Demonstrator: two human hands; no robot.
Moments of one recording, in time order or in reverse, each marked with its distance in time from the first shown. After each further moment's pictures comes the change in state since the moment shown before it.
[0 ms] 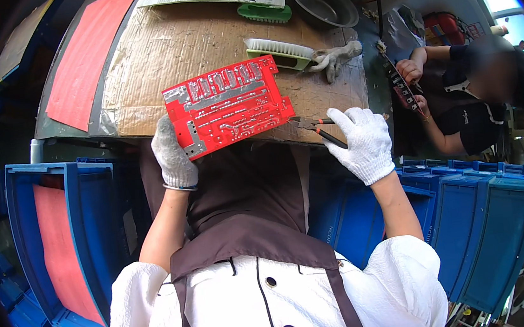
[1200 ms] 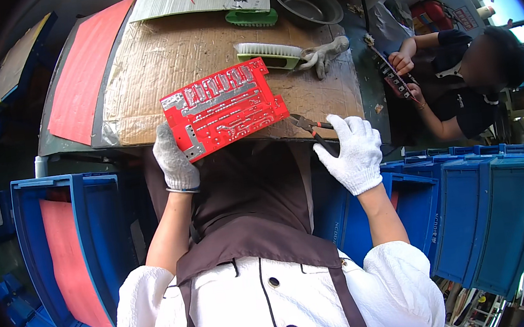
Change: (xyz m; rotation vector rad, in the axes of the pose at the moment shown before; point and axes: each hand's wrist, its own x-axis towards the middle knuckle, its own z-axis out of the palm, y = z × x) left_hand 0.003 0.000 -0.003 -0.042 -0.044 -0.060; right_hand -0.034 -0.033 0.008 -0.043 0.093 0.227
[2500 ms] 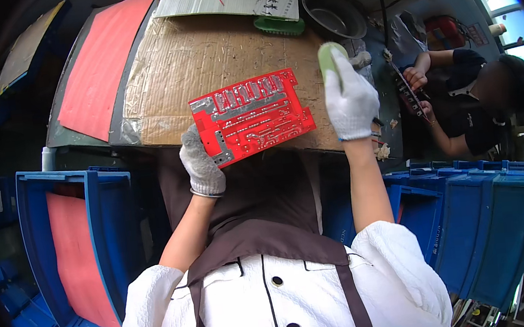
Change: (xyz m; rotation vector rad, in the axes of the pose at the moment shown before) left_hand 0.002 -0.020 -0.015 -0.017 -0.021 0.111; right_hand 0.132 -0.044 0.033 0.316 0.410 0.120
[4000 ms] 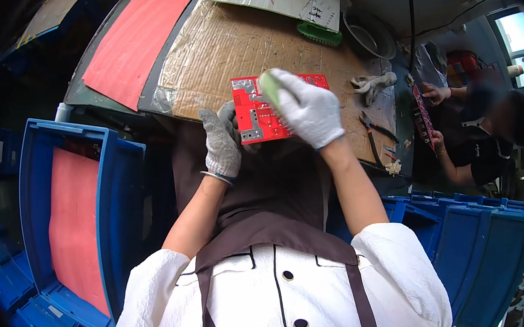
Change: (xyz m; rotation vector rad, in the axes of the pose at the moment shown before) left_hand 0.007 0.043 0.014 -0.040 -0.184 -0.343; right_hand -0.012 -0.098 0.023 0.392 -0.444 -0.129
